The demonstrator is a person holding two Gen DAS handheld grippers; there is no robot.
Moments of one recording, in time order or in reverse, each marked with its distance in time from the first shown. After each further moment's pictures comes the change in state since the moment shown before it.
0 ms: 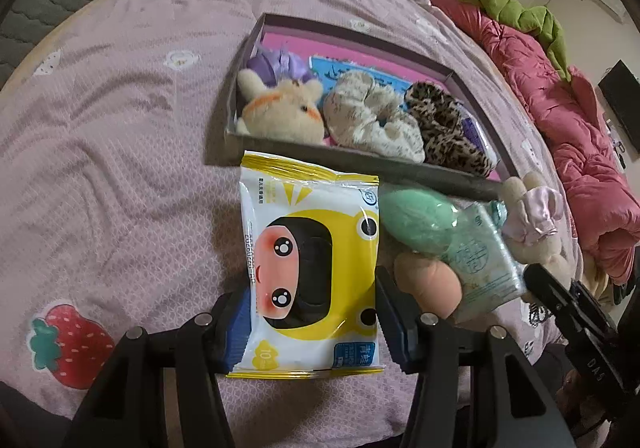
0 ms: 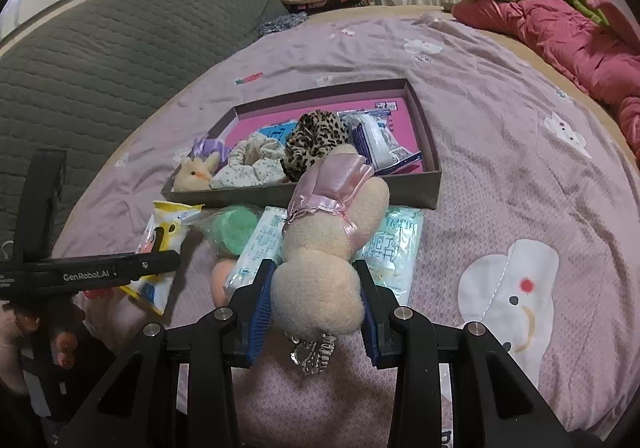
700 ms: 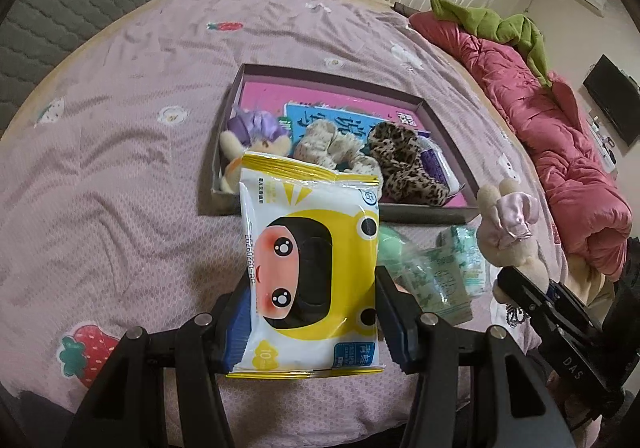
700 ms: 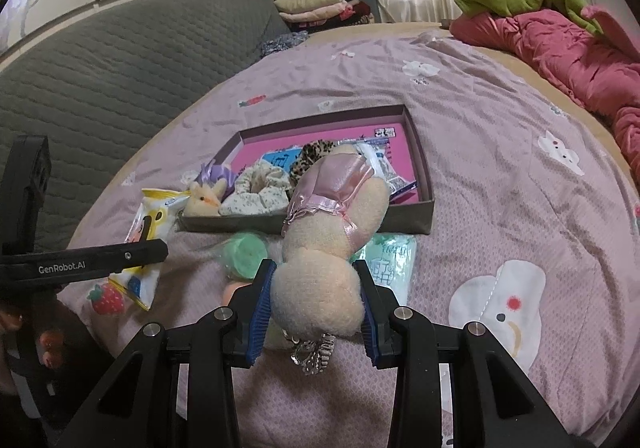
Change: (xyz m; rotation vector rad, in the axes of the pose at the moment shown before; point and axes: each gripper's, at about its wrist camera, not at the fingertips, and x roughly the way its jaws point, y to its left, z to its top) left arm -0.045 -0.022 0.008 0.055 -0.086 -0.009; right arm -0.021 0.002 0.009 0.002 -0.070 0.012
